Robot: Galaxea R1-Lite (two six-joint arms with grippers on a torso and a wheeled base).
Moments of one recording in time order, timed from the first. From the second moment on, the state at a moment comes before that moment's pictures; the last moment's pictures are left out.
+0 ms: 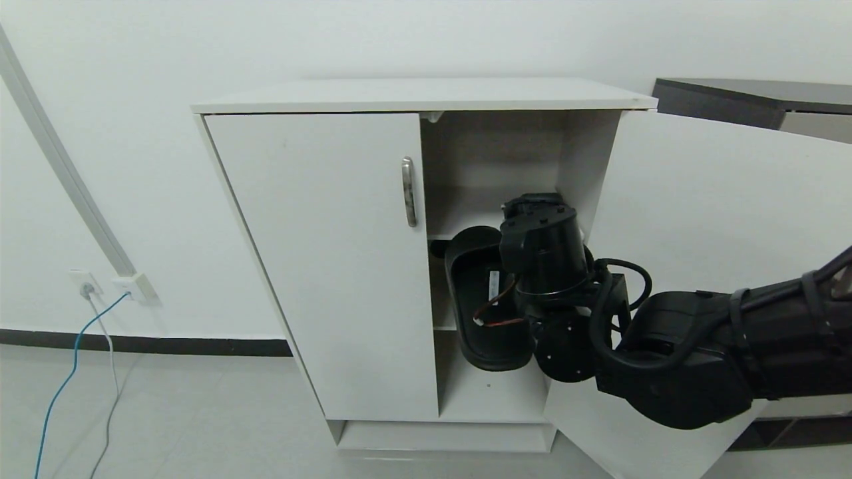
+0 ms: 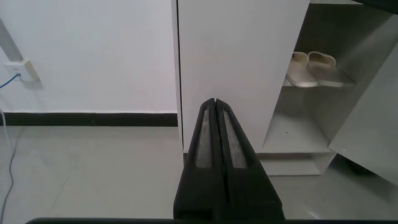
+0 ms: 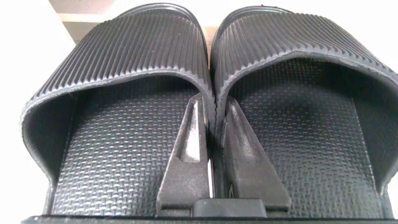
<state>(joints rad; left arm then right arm) 0.00 0.00 0.00 0.00 0.00 -0.02 0.88 1.94 -1.23 -0.41 -0.83 0.27</state>
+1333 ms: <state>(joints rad) 0.00 0.00 0.00 0.00 0.00 -0.02 0.84 1.95 -1.27 -0.40 -0.78 0.26</state>
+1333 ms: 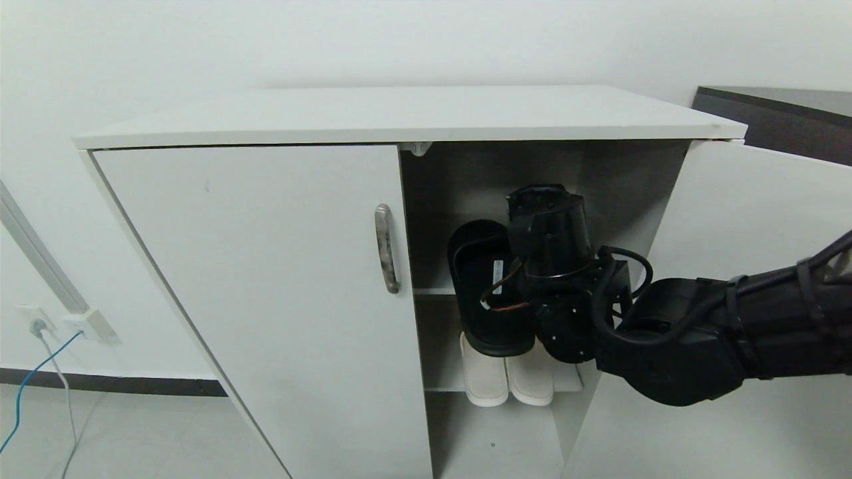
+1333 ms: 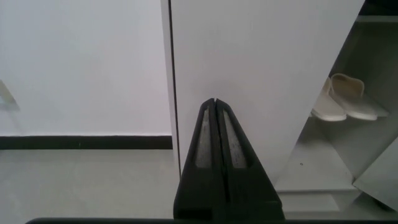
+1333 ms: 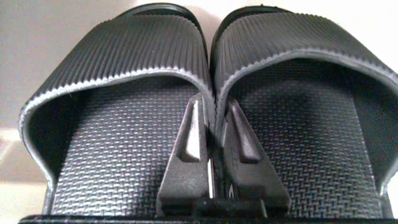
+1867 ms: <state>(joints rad) 0.00 0.00 0.00 0.00 0.00 -0.02 0.77 2.06 -1.49 -0.31 -0.70 0.26</state>
